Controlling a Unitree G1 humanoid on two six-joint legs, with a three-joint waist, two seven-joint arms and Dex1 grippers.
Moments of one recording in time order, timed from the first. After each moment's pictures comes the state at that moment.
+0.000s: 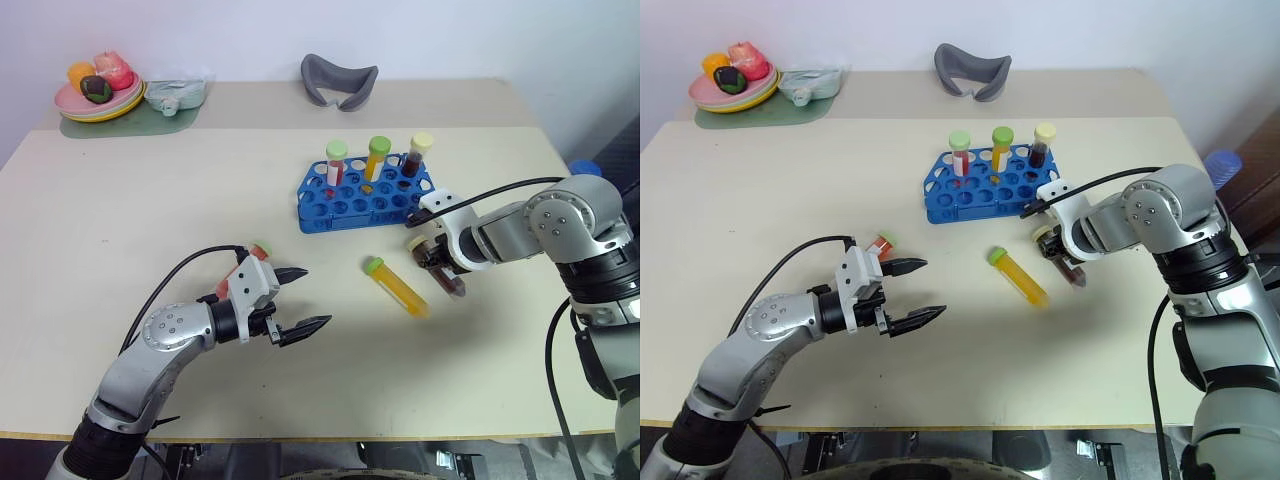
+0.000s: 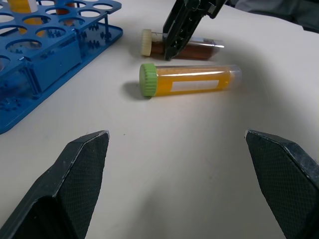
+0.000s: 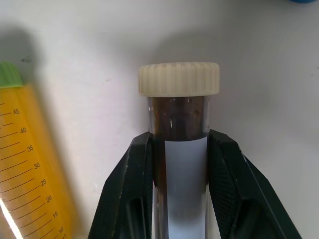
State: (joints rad) left arm -0.07 0.57 -0.14 -0.50 -0.42 0.45 -0.79; right arm -0.92 -0.82 0.32 0.02 1.07 1.61 -0.10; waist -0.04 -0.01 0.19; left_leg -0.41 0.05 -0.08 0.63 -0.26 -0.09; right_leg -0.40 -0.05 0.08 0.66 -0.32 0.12
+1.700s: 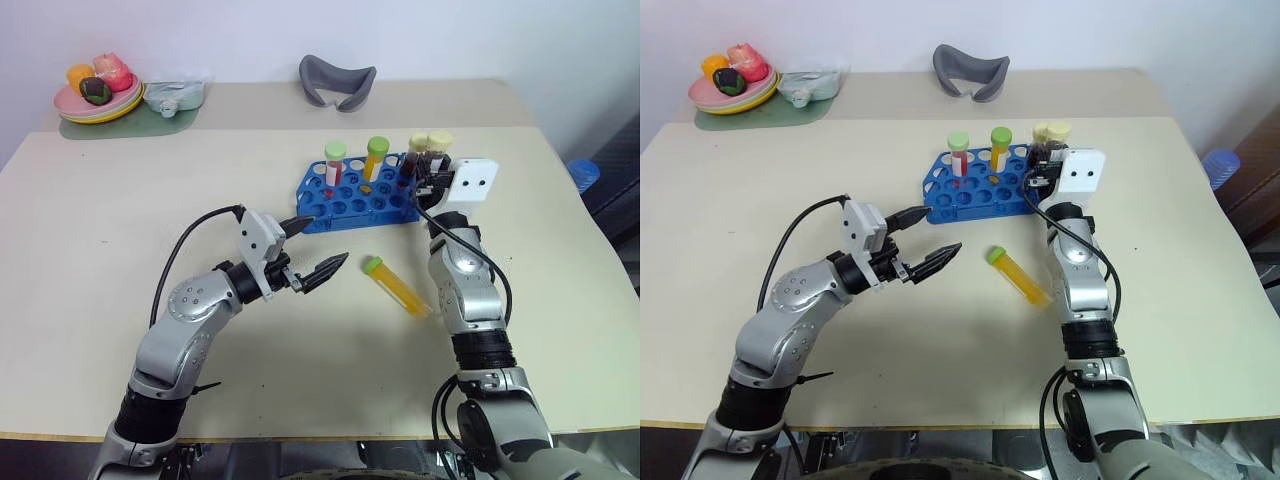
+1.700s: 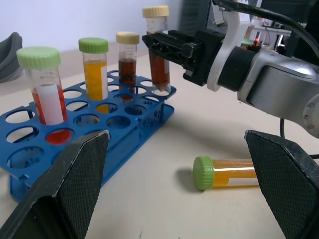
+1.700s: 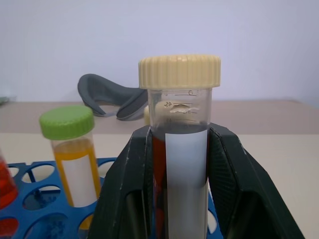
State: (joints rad) left arm -0.23 0.35 -0.11 -0.42 -0.41 0.41 -0.63; right arm -0.52 -0.17 -0.06 0.20 0.15 -0.05 -0.03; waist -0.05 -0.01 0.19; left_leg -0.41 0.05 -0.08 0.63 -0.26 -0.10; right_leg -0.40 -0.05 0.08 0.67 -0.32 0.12
